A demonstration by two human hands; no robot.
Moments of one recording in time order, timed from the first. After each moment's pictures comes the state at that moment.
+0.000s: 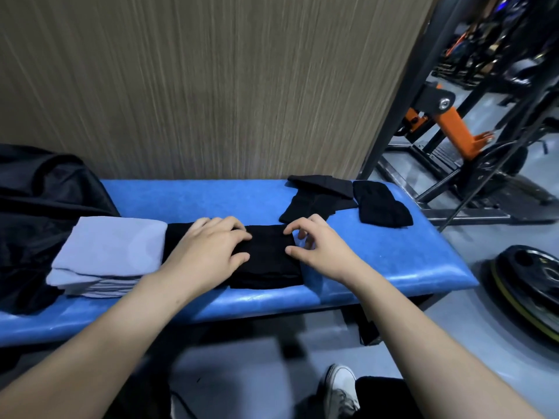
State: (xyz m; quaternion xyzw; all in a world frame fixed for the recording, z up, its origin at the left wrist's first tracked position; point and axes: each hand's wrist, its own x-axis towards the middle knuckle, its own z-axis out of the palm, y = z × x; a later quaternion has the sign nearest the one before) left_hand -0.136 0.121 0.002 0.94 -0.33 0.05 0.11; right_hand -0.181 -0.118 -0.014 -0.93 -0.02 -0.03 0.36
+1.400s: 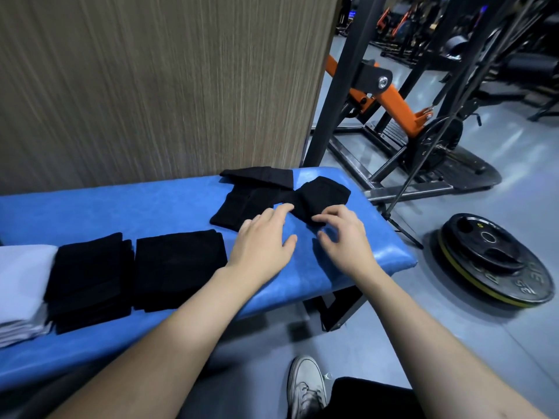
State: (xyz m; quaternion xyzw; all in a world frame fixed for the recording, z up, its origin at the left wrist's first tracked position) left_hand -0.149 -0.080 -0.023 0.89 -0.35 0.02 0.30; right_hand -0.212 -0.269 -0.048 -0.94 0.09 -0.24 0.22
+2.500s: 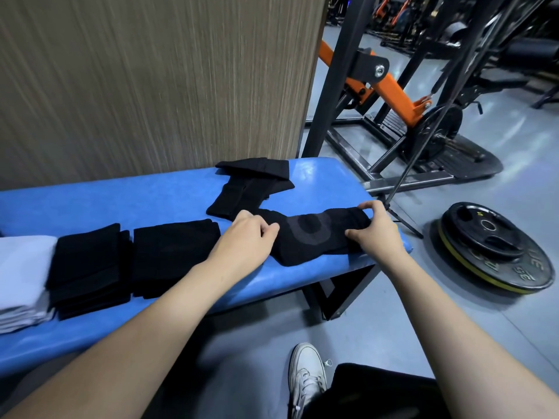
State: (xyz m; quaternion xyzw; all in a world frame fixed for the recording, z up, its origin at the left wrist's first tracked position) left_hand -0.159 -0.055 -0.017 0.91 -0.26 -0.11 0.31; right_hand -0.250 -0.298 -0.023 -0.85 0.38 -0.12 0.35
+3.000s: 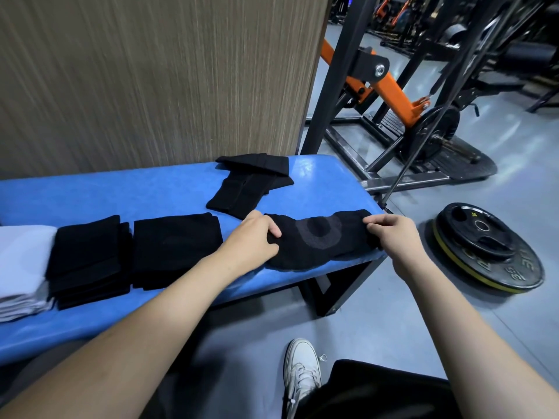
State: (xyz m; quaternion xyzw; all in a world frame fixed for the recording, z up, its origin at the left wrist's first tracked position) left_hand -0.157 -0.060 -0.027 0.89 -0.30 -0.16 0.31; right_hand -0.276 -0.310 -0.017 -0.75 0.39 -0.19 0.50
